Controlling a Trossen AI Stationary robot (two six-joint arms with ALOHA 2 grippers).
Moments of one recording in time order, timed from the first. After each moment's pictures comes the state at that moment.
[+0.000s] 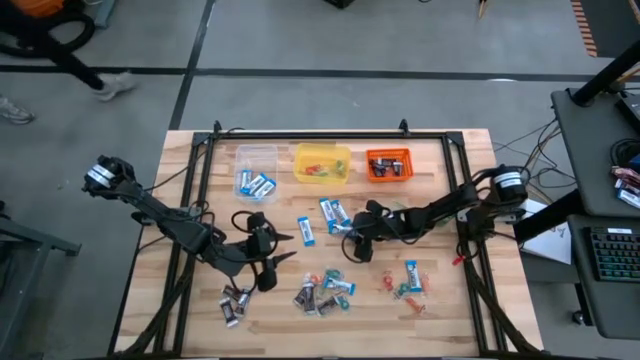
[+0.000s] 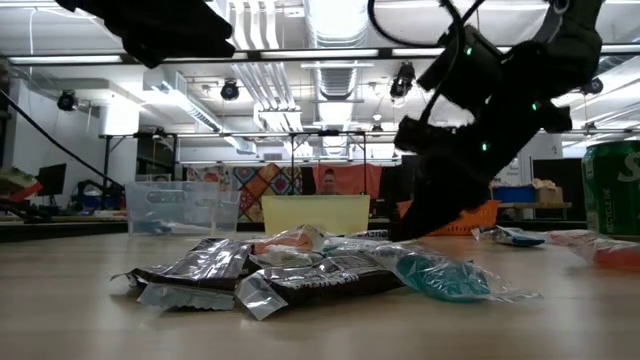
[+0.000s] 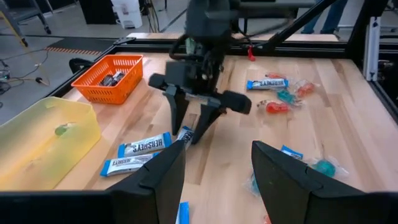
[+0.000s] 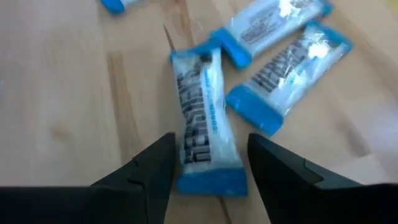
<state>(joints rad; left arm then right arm) -0.56 1.27 0.69 0.12 -0.75 -0.30 0.10 1.75 0.63 0.31 0.23 0.29</state>
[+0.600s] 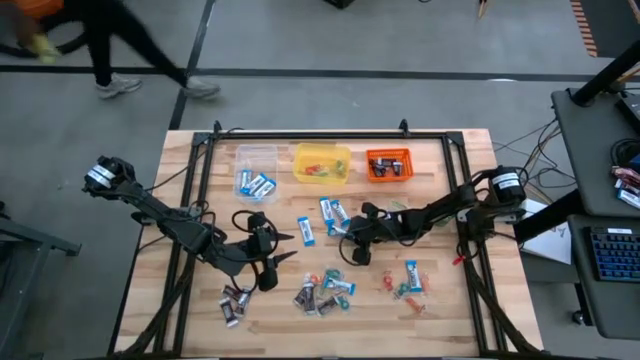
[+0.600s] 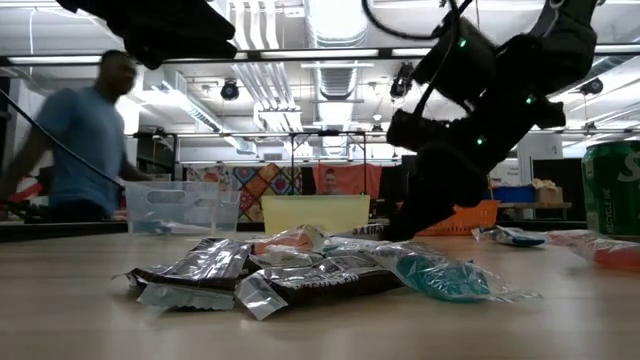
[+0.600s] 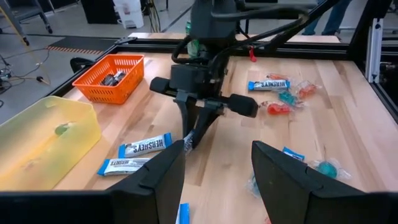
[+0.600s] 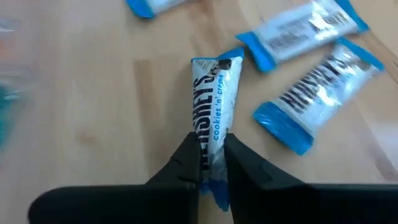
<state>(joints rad) -0.55 1.27 0.69 0.13 -0.75 -0.30 0.12 1.75 0.68 0.30 0.20 0.25</state>
